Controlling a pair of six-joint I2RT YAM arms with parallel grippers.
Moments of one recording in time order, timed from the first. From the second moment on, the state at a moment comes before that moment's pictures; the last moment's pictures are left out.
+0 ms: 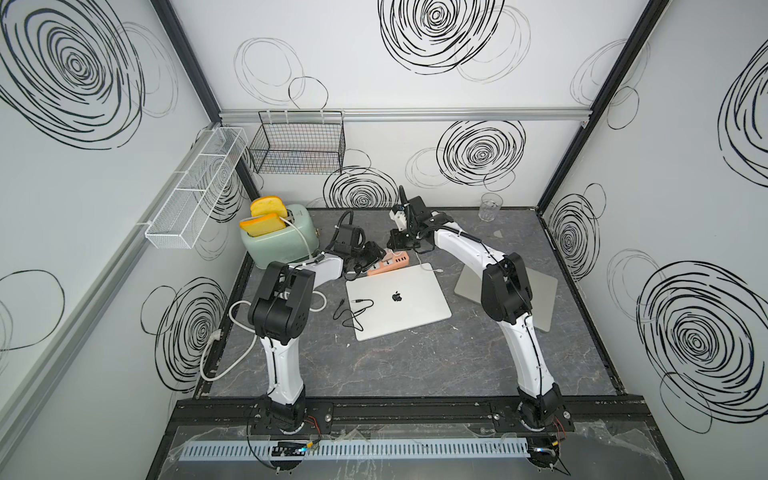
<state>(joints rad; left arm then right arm) -0.27 1.97 1.22 -0.01 0.40 -0.81 0.59 2.34 2.11 -0.67 -0.30 0.35</state>
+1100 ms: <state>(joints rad) -0.26 1.97 1.17 0.08 0.43 -0.81 0.61 2.39 2.27 -0.84 -0.27 0.36</state>
